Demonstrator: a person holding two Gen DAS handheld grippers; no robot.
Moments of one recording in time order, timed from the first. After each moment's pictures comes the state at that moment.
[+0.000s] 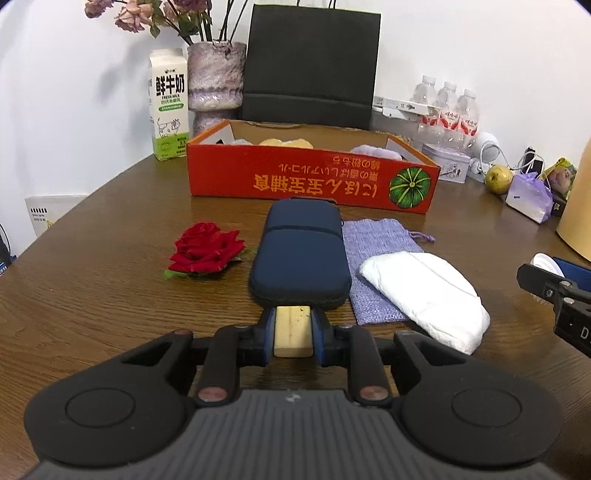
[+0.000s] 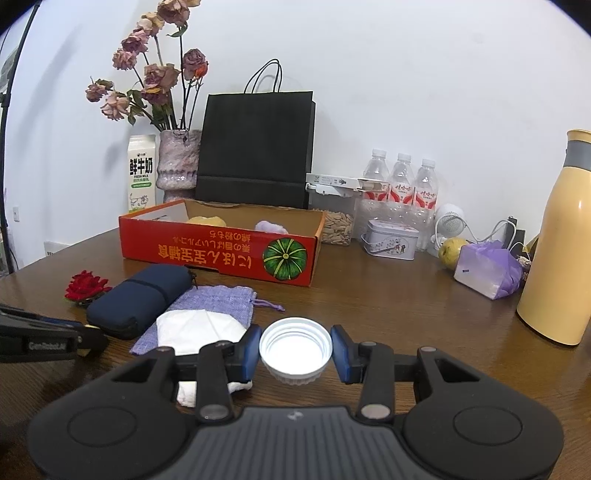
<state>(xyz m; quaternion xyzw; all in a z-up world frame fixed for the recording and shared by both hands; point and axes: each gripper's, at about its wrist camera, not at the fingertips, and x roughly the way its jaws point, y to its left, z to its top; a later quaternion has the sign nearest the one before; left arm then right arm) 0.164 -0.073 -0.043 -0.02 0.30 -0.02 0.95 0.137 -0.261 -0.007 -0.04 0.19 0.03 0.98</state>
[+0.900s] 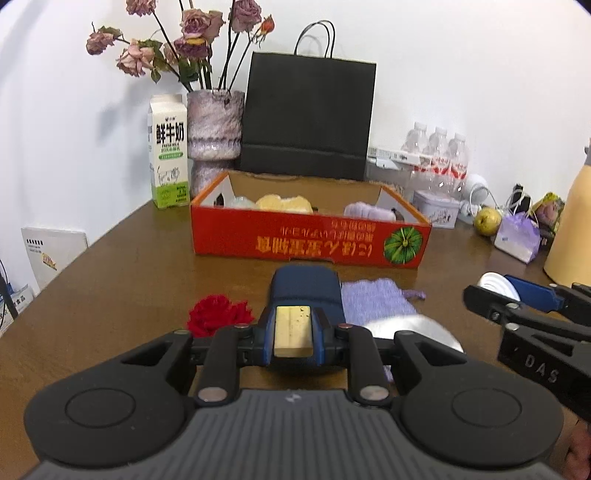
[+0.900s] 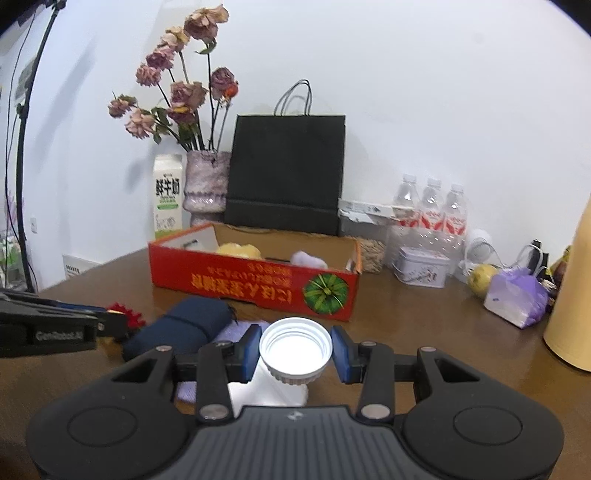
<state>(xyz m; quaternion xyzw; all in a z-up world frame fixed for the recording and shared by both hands) 0.168 -0.058 -0.003 -0.03 0.24 -0.03 0.97 0.149 -0.223 0.018 -0.04 0.16 0.07 0.98</state>
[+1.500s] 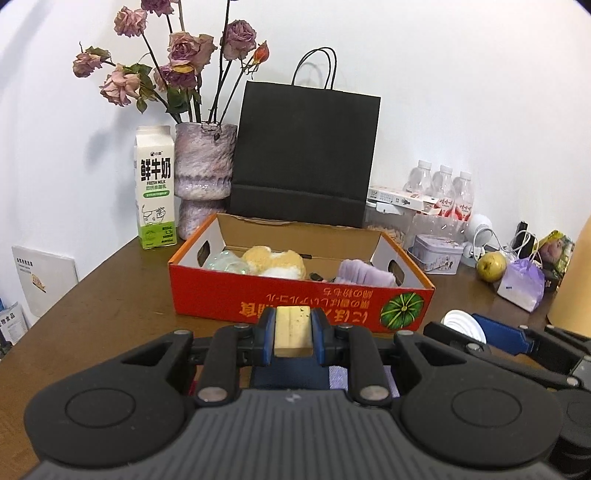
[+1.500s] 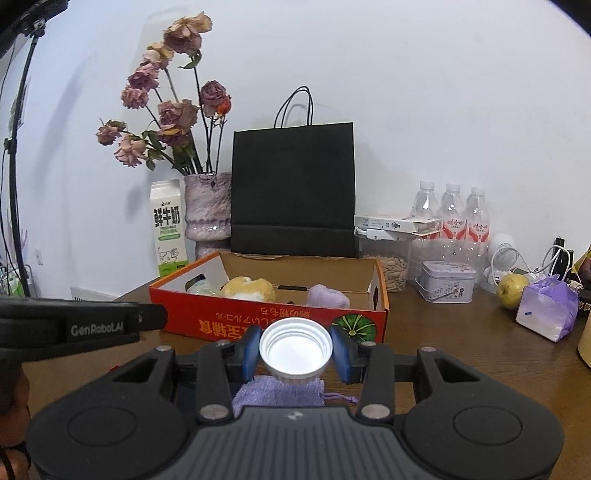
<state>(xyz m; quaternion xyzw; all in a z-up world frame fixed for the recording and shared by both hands) 0.223 -0.070 0.027 -0.04 0.20 -0.04 0.98 0.204 -0.212 0.038 0.00 0.15 0.08 0.98</state>
